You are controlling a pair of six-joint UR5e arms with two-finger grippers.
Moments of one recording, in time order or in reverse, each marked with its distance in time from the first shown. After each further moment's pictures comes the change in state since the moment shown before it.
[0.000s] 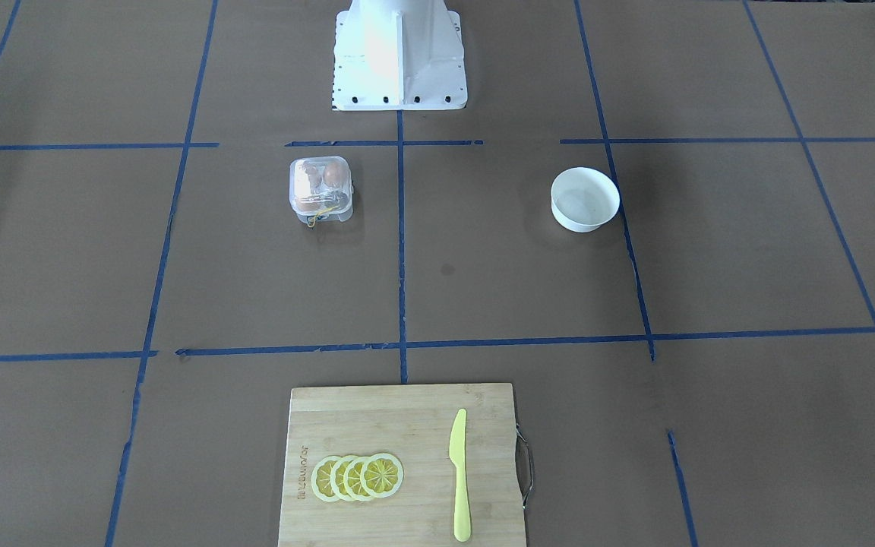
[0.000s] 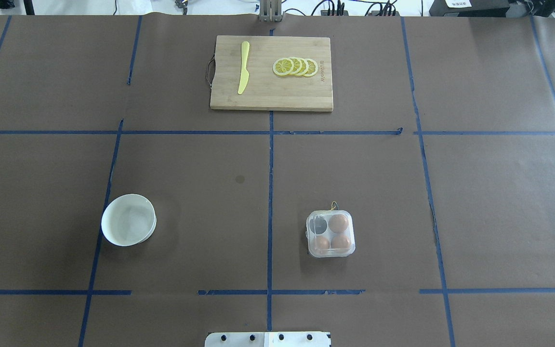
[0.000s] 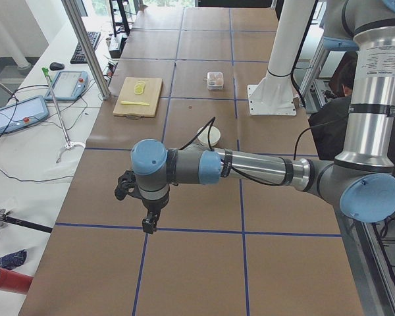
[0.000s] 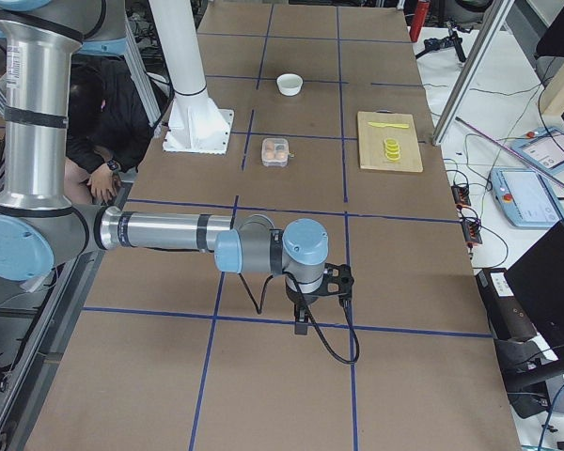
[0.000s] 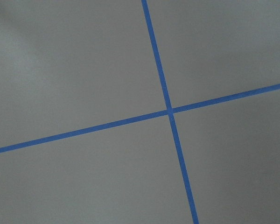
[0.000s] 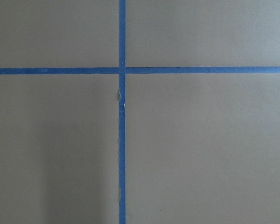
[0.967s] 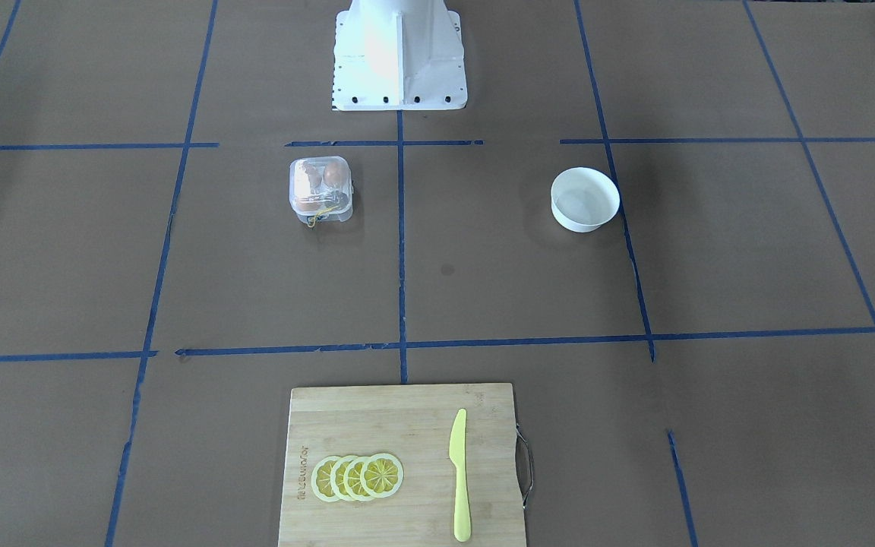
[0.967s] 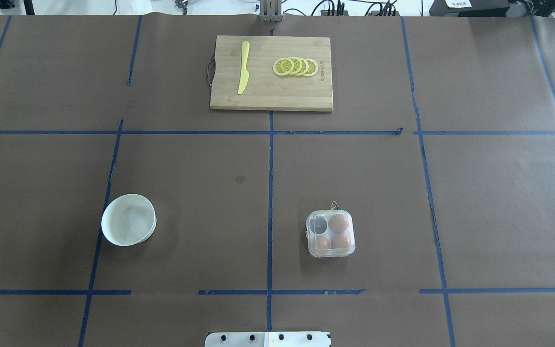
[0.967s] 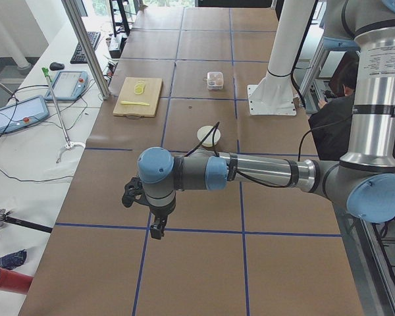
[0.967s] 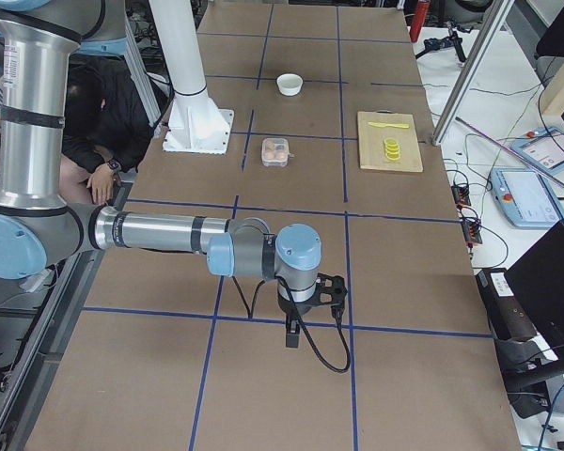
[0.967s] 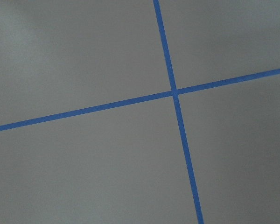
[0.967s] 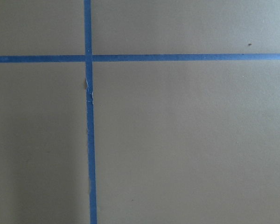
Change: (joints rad) left arm 0.001 0.026 -0.005 0.002 -0.002 0.001; right arm 0.004 -0.031 -0.005 -0.001 -0.065 -0.002
